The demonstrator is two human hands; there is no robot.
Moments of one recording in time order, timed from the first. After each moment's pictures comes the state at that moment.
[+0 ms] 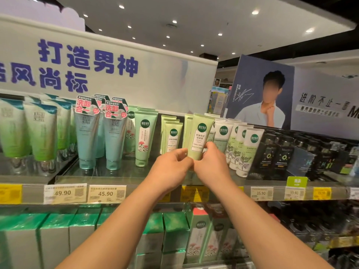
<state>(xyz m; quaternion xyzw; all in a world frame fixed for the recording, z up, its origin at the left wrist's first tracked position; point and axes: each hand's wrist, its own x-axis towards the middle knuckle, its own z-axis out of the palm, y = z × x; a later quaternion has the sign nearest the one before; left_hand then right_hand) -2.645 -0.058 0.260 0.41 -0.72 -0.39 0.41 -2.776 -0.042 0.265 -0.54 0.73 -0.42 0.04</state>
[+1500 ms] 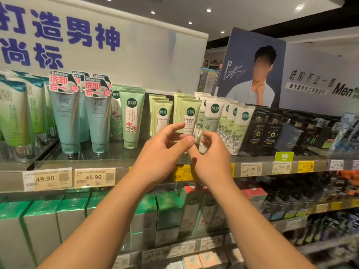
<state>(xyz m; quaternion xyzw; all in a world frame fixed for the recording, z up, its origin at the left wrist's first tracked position) -2.633 -0.047 0.242 0.27 -0.70 -0.47 0.46 -2.778 -0.004 0.235 -0.49 0.70 -0.51 0.02</state>
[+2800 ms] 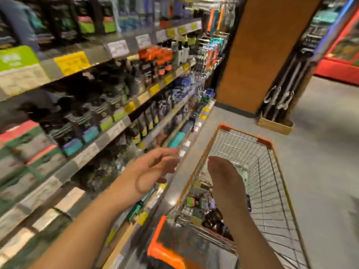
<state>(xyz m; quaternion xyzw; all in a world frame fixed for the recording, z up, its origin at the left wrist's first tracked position) -2.959 0.240 0.098 0.07 -0.72 -0.69 -0.04 -3.004 0.446 0.046 0.00 0.80 -0.60 -0.02</state>
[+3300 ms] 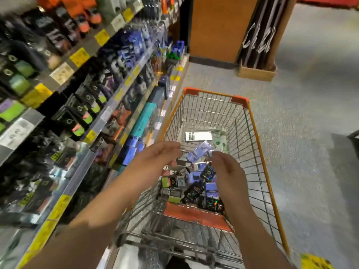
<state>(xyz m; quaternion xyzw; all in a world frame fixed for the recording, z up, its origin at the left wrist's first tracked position) -3.102 0.379 0.019 0.12 -0.74 -0.64 -0.19 -3.091 0.585 -0.048 0.18 0.75 -0.63 0.02</state>
